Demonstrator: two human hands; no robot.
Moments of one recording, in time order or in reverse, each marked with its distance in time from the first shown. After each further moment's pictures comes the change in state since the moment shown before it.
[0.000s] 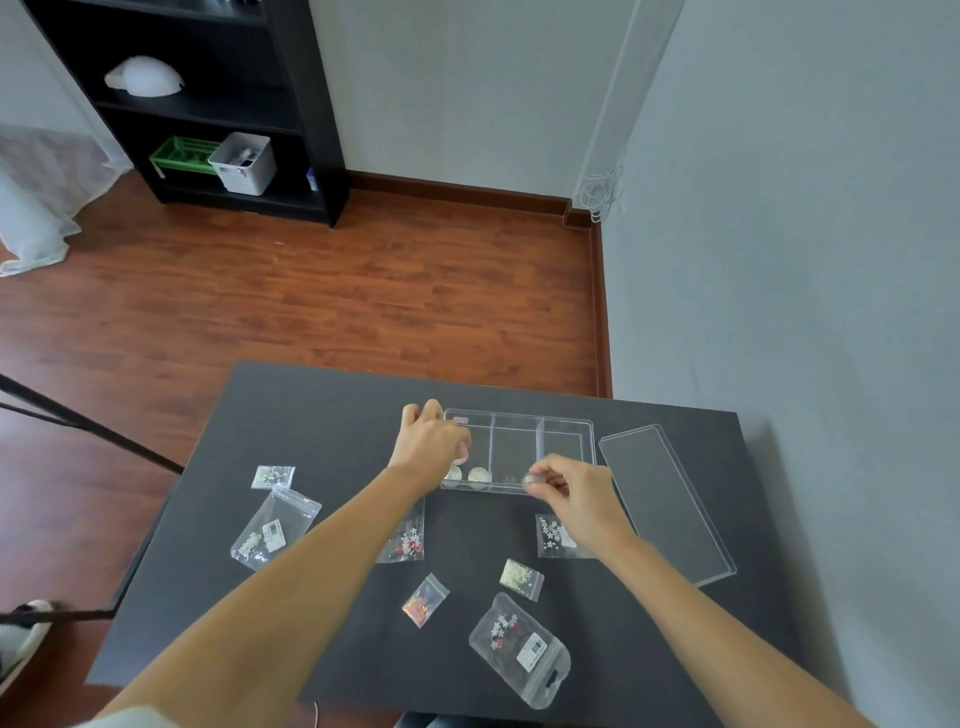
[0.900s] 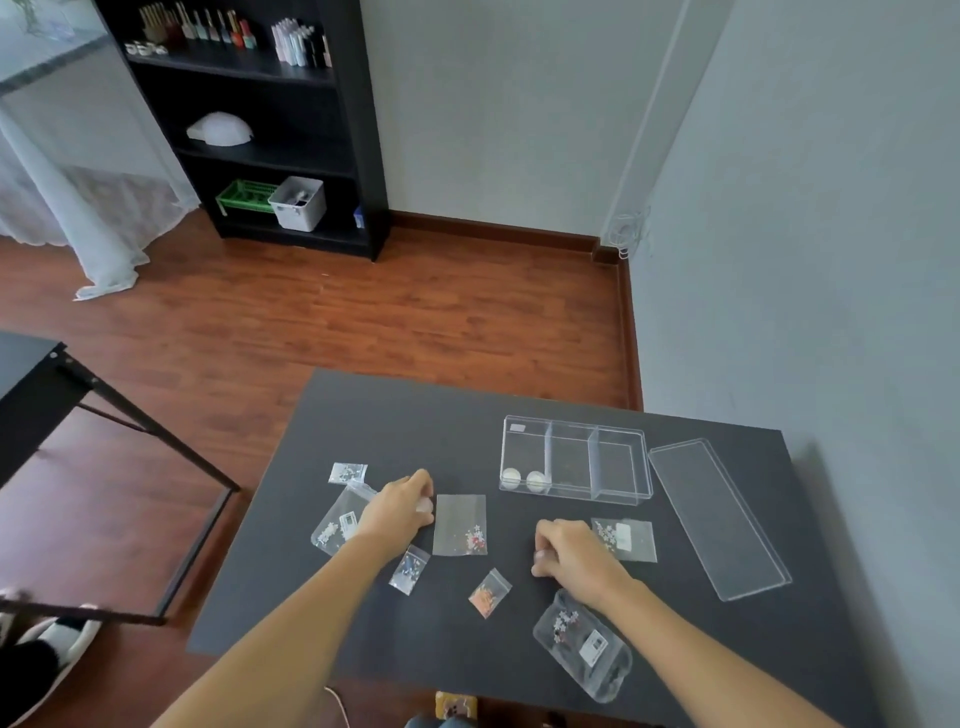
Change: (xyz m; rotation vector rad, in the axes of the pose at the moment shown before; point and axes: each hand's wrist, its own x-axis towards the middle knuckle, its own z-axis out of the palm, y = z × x) left_hand -0.120 -0.078 0.003 -0.462 -0.089 -0.275; right_hand -0.040 -0.030 0.073 -0.347 -0.358 0.042
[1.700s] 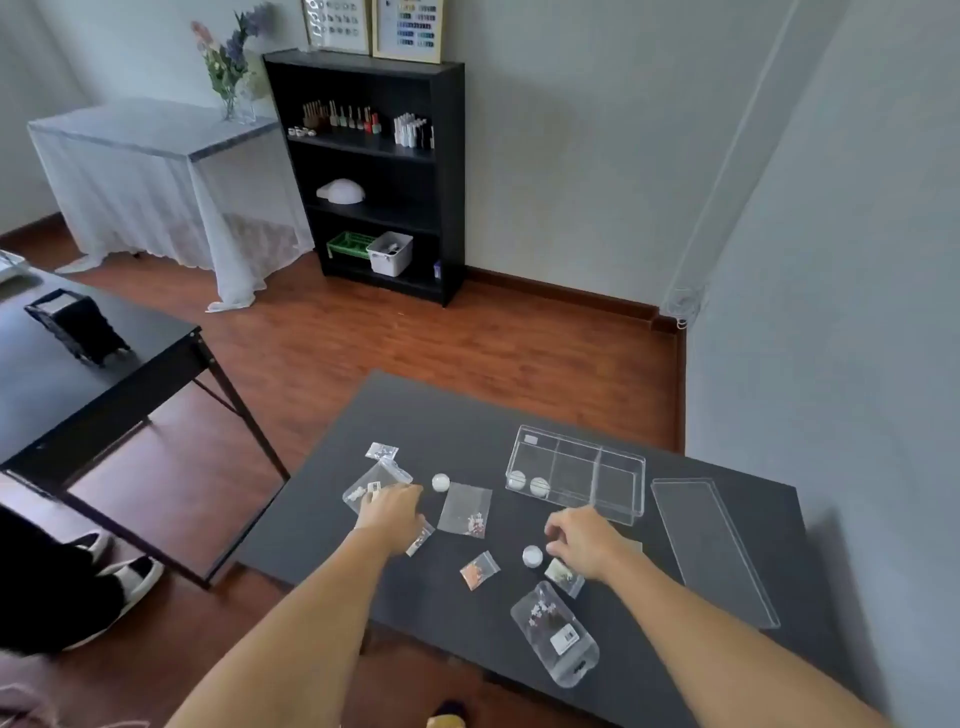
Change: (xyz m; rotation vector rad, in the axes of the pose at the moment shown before) left_hand -0.081 0.033 0.004 0.303 0.049 -0.266; right_hand -0.021 0.013 -0.040 -0.218 -0.061 -0.117
